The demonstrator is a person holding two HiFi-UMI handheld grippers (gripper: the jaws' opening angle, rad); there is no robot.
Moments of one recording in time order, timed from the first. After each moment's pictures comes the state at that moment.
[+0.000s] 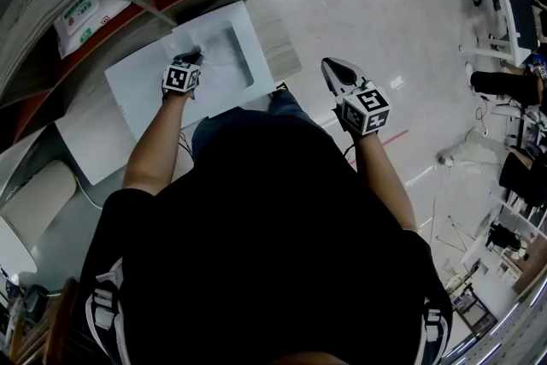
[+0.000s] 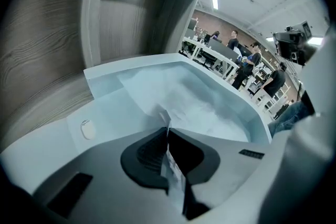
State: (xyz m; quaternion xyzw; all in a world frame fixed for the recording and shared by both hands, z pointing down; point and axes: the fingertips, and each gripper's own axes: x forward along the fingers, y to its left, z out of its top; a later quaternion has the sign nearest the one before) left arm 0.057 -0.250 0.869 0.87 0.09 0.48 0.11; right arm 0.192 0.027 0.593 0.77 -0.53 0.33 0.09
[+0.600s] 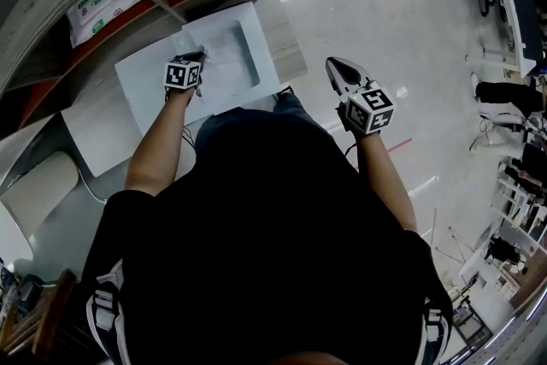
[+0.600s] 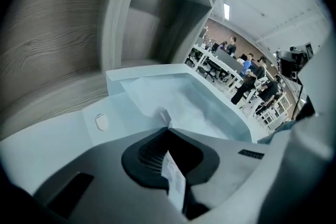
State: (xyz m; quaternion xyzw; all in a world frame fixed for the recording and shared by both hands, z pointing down) left arm 0.045 -0.260 0.848 0.86 0.06 0.47 0.17; right arm 0.193 0.019 0.588 0.77 -0.54 0.33 0.07
